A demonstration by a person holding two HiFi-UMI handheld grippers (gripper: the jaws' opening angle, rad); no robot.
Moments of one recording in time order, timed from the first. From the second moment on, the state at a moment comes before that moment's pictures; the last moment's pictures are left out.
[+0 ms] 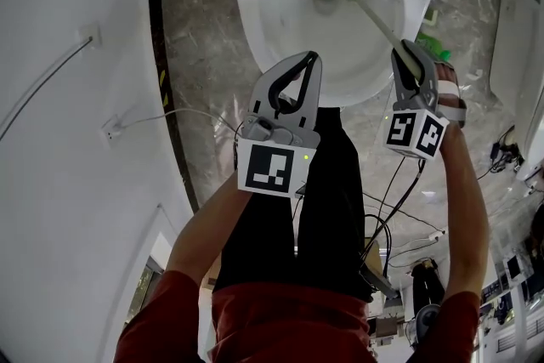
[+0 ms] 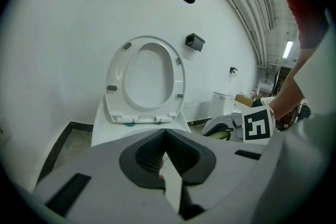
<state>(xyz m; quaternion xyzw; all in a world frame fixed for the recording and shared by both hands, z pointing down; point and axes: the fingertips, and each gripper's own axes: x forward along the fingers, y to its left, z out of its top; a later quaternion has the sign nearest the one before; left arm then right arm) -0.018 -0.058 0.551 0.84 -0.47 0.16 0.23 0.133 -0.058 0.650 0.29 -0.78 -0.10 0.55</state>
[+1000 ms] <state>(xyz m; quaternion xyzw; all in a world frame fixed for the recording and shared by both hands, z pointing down) -0.061 -0.059 0.547 0.82 -0.50 0.17 0.23 0.076 0.027 0.654 0.54 -0.65 0.38 0.37</state>
